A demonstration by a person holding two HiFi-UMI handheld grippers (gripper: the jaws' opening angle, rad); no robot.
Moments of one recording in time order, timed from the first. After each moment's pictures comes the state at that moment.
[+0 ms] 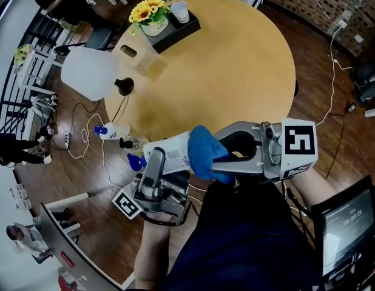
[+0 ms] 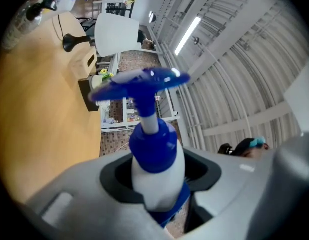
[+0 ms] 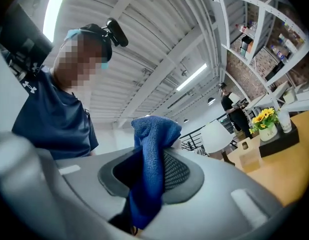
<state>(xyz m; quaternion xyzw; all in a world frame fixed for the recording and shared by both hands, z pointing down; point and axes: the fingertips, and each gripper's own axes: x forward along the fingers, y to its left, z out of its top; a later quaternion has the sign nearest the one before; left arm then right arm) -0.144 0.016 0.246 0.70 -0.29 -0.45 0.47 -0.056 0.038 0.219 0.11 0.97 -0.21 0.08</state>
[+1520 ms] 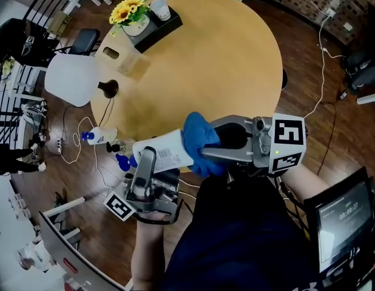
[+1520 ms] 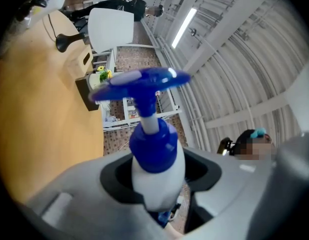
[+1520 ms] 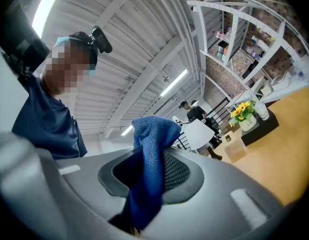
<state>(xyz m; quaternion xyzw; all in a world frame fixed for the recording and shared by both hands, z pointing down) -0.129 0.010 0.248 0.72 -0.30 -0.42 0.46 -0.038 0.009 0.250 0.03 0.96 -0.27 0.10</state>
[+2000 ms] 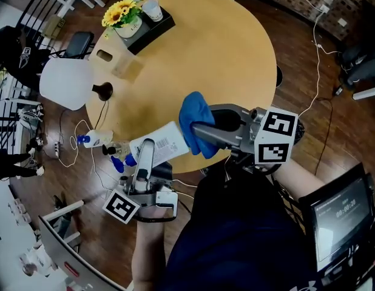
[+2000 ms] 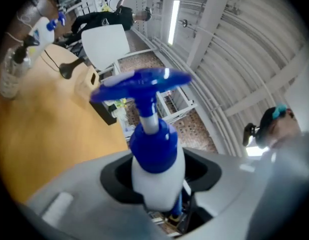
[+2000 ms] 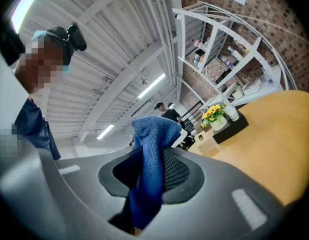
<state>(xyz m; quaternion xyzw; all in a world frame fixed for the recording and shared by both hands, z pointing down) -0.135 -0.006 0.283 0.71 -0.43 -0.33 0.45 -0.029 -0.038 0.279 -0.11 0.94 -0.32 0.07</state>
